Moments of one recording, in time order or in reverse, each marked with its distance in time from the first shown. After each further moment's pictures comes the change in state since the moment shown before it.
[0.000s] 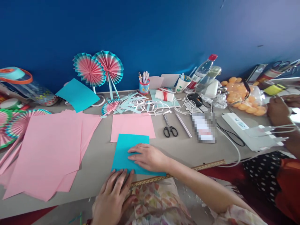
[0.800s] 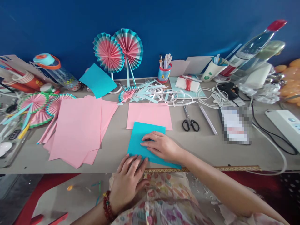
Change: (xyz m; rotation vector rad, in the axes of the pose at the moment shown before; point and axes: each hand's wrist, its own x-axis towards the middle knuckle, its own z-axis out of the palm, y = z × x) left_hand 0.003 0.004 -0.012 -0.023 -0.136 -0.035; right_hand 0.008 0.006 0.005 0.123 0.029 0.043
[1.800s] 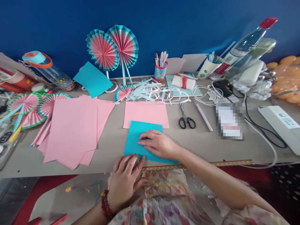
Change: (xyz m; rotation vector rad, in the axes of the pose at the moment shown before) left_hand -0.001 0.000 0.001 -0.015 -0.013 -0.034; right_hand 0.001 0.000 -0.002 0.010 0.001 -0.017
